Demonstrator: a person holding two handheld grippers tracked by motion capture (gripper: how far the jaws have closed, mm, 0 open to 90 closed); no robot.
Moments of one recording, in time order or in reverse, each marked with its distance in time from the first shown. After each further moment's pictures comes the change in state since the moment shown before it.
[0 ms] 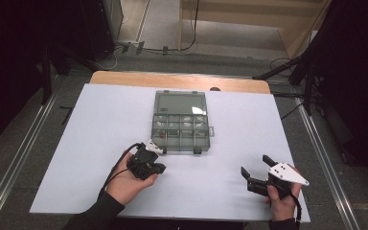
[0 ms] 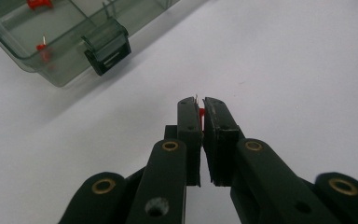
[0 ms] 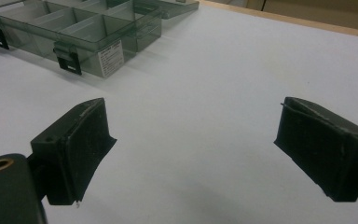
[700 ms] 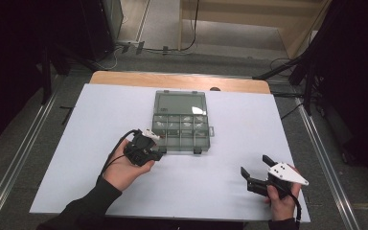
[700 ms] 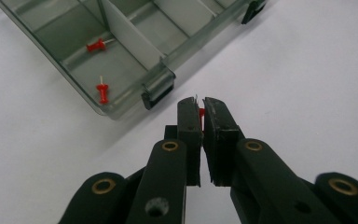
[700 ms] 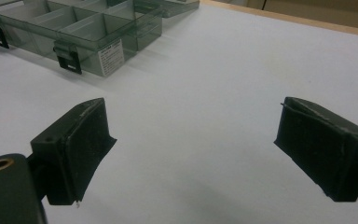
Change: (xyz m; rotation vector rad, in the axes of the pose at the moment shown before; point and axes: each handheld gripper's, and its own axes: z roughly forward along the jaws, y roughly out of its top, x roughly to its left) left arm 0.023 0.025 -0.014 -0.014 0.033 0.012; right arm 0.000 0.000 0.001 0.001 0.002 -0.001
